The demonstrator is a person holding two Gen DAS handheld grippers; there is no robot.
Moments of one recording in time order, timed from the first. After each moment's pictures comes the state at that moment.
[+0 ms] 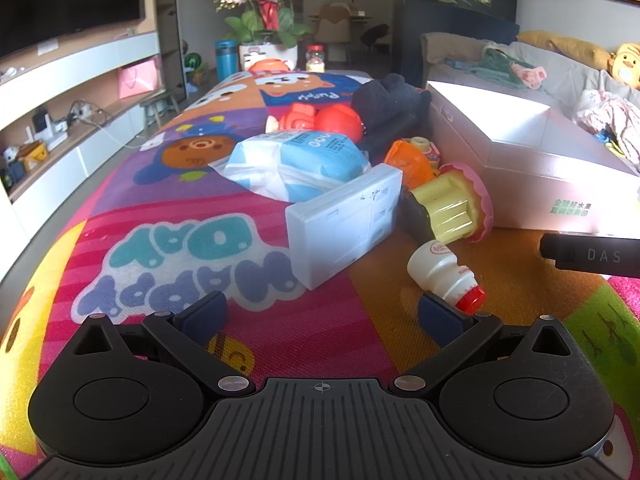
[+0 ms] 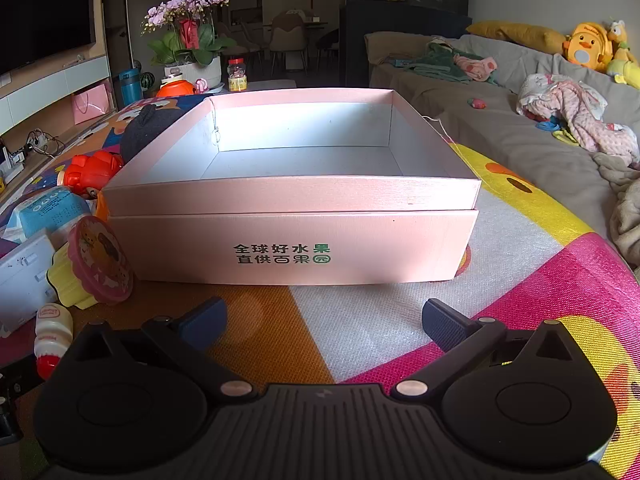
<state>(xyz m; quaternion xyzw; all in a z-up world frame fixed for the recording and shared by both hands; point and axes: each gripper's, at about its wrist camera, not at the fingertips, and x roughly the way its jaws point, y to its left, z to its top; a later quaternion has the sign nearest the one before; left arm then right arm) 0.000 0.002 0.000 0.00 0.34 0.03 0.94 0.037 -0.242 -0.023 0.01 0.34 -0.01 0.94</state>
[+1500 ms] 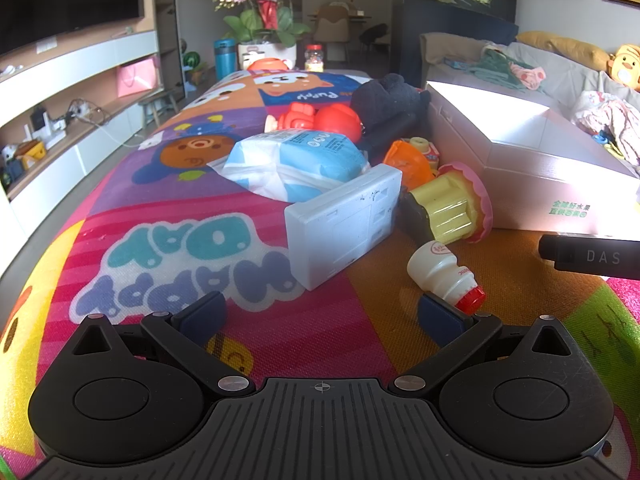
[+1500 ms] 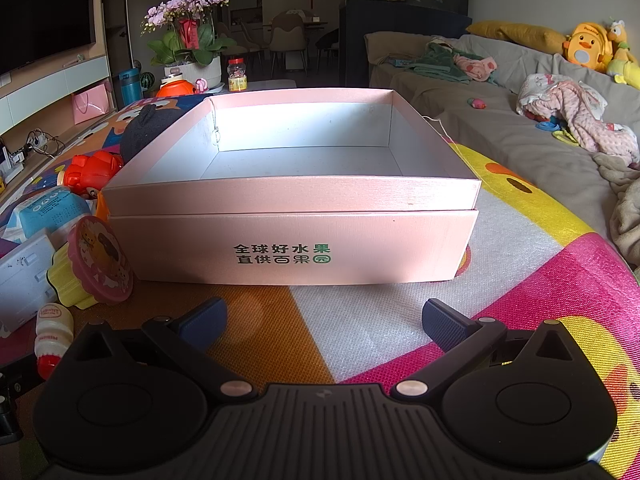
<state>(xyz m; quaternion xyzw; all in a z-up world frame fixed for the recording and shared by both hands) 0.000 0.002 0.000 -0.01 0.34 0.03 0.94 0.037 -0.243 -0.023 0.01 0.34 -0.01 0.94</state>
